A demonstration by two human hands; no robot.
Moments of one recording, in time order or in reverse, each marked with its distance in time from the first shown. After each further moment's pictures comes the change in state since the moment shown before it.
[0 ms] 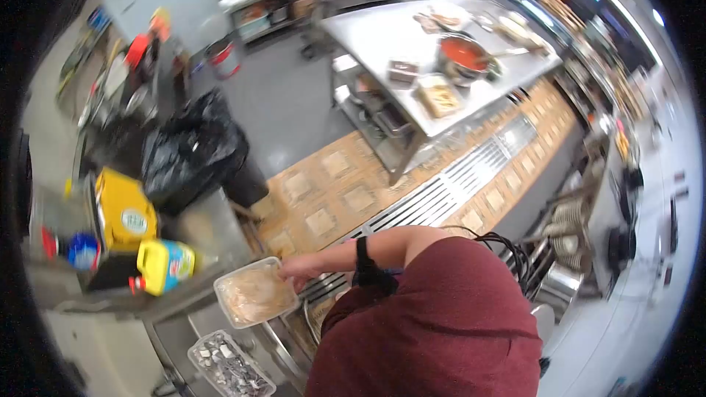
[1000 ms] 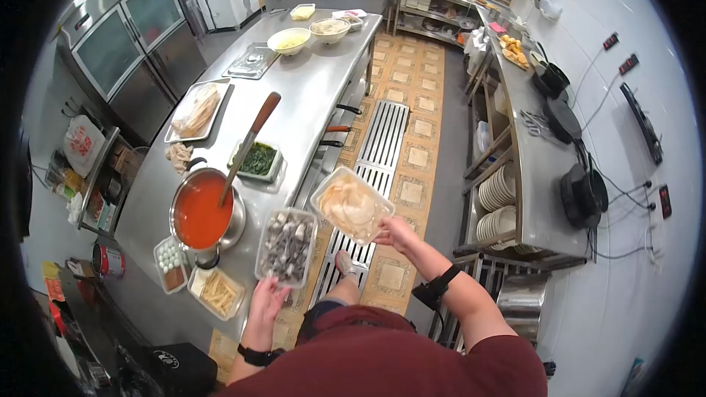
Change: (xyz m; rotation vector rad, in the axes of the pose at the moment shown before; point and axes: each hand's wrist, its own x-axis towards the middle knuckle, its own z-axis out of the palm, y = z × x) left_hand -0.359 -0.620 0.734 0.914 -1.243 -0.502; right_hand -0.742 0.267 -0.593 1.111 1.349 -0.687
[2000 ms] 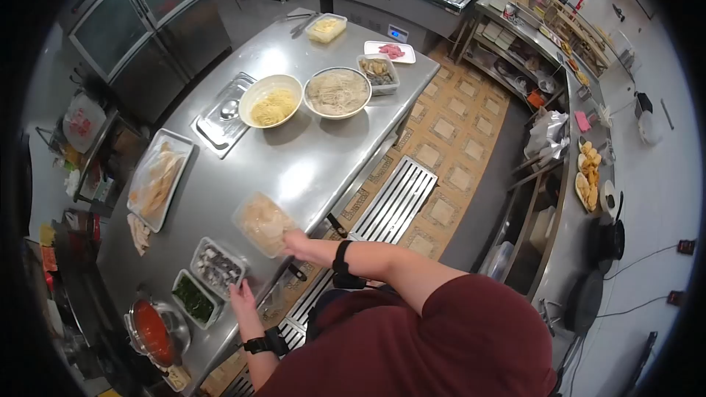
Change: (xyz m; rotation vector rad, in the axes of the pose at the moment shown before) left_hand 0.439 0.070 0.294 -0.779 0.706 0.538; right_hand 0.509 -0.322 0.120 -0.249 -0.363 0.387
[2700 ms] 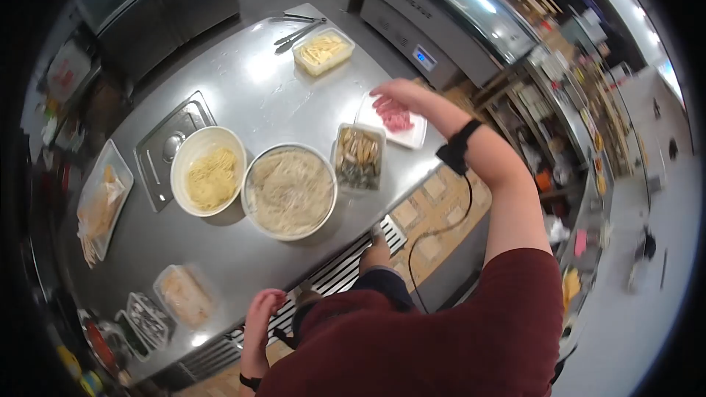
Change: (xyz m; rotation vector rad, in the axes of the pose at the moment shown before) left_hand -0.169 -0.225 0.382 0.817 -0.571 -0.227; right_hand 0.090 -0.718 -0.248 -0.903 0.035 -0.182
